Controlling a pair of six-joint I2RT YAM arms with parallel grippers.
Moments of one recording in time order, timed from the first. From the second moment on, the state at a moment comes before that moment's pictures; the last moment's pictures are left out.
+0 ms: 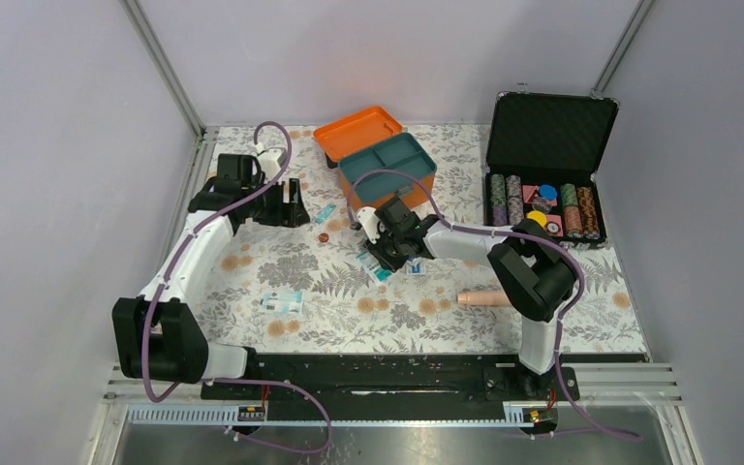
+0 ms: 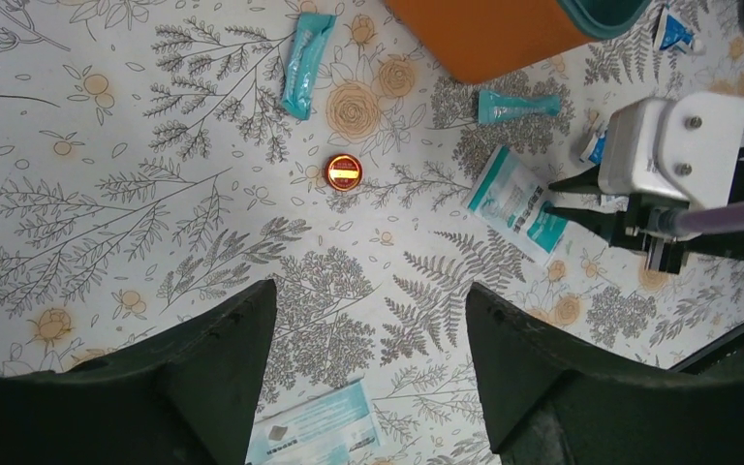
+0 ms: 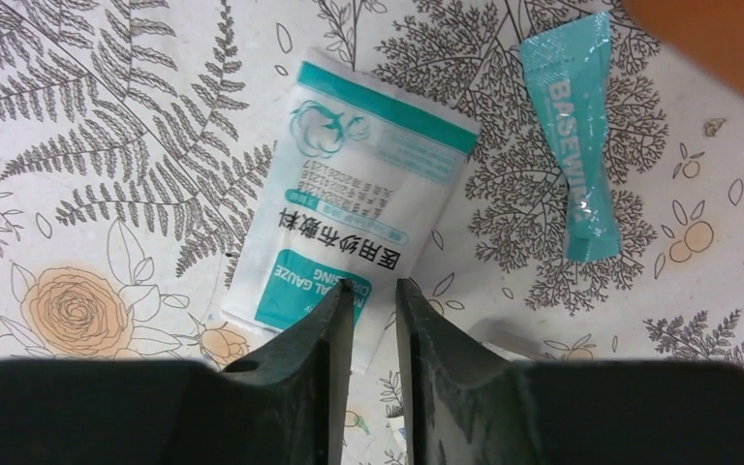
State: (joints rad) left arm -0.08 1.35 1.10 -0.60 0.41 -0.01; right arm 0.77 1.90 1.17 -0.29 -0.16 -0.20
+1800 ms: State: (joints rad) left arm -0.06 1.61 1.09 -0.46 0.53 -0.26; right arm 0.85 1.93 1.19 -0.24 -0.17 -0.24
